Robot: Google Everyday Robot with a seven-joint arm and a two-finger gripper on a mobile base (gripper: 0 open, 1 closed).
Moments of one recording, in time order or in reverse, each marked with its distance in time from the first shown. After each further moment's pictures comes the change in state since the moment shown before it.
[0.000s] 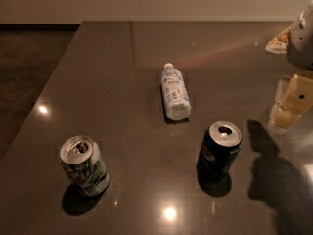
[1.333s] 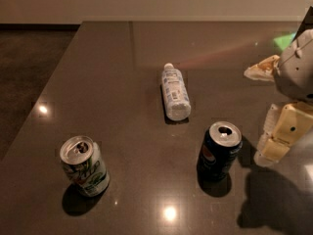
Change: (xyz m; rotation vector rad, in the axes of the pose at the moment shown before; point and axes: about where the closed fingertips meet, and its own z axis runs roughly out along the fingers) arm -0.028 0.058 0.017 -0.131 -0.195 -0.052
